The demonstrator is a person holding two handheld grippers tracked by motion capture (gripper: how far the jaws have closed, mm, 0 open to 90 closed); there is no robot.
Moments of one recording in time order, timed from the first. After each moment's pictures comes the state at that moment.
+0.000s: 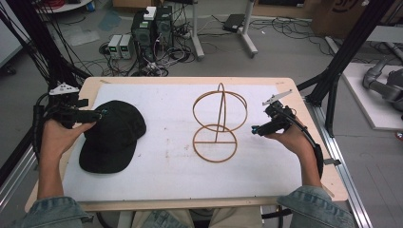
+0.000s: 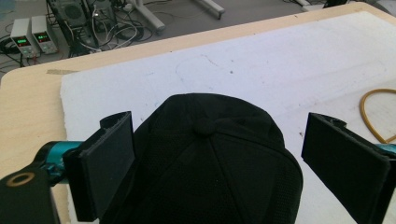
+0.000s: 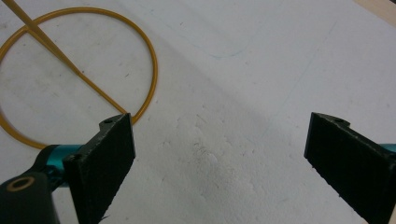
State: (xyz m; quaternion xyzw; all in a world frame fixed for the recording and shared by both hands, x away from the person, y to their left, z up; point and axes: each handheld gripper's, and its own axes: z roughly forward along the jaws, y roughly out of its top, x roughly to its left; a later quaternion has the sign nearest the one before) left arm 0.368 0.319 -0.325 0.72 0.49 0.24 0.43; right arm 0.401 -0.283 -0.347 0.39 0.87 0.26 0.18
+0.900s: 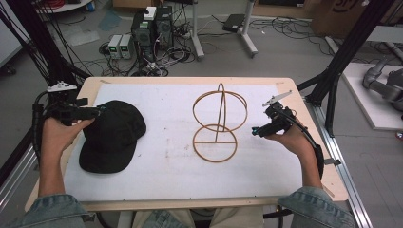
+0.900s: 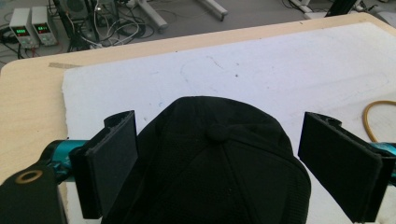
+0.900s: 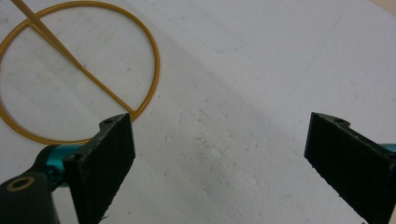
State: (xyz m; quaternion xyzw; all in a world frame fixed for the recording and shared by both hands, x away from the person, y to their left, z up) left arm 0.377 0.326 -0.327 0.70 0.51 0.23 0.44; right arm 0.399 -0.284 -0.349 0.39 0.87 0.26 0.17
